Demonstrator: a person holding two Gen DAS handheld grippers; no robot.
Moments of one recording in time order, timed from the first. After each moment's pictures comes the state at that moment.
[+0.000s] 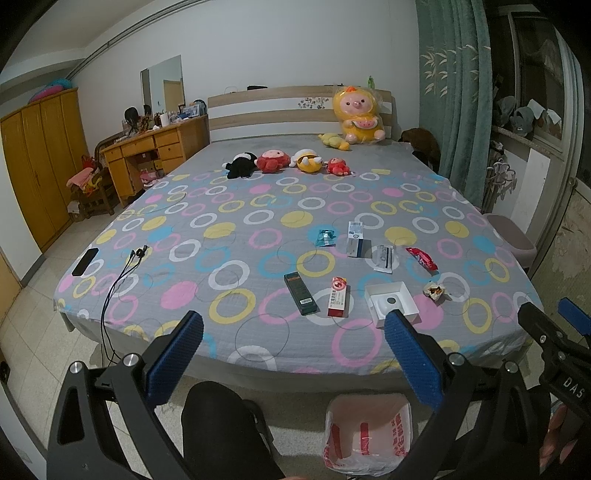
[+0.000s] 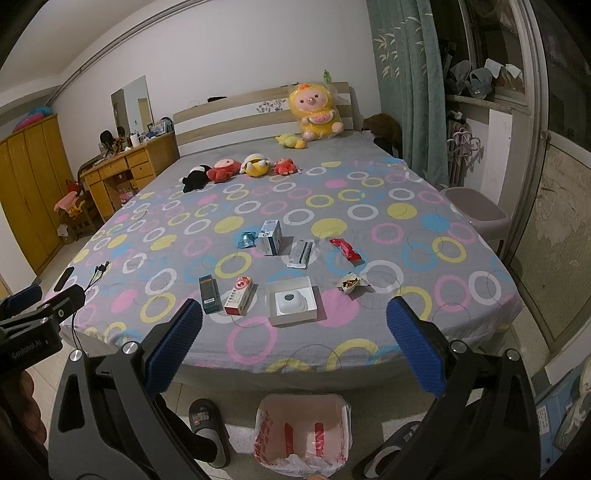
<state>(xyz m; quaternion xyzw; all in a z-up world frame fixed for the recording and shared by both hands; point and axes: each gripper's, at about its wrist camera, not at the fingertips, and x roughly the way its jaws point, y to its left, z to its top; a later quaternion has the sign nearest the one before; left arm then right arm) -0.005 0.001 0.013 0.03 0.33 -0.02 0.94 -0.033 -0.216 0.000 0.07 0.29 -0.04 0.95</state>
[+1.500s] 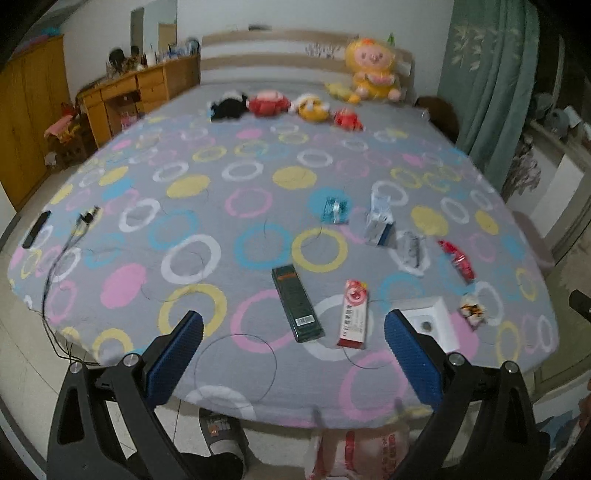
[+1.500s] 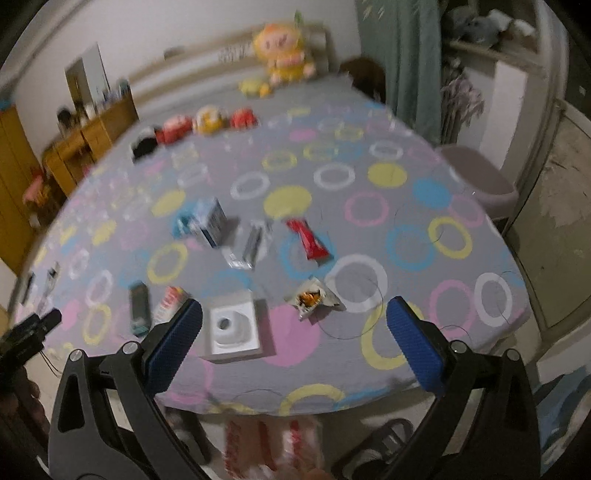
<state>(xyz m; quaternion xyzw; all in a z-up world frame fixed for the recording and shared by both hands) 0.188 0.016 -0.100 -0.02 0.45 -0.03 0.89 0.150 -0.317 -0.056 0.08 0.43 -0.08 0.90</state>
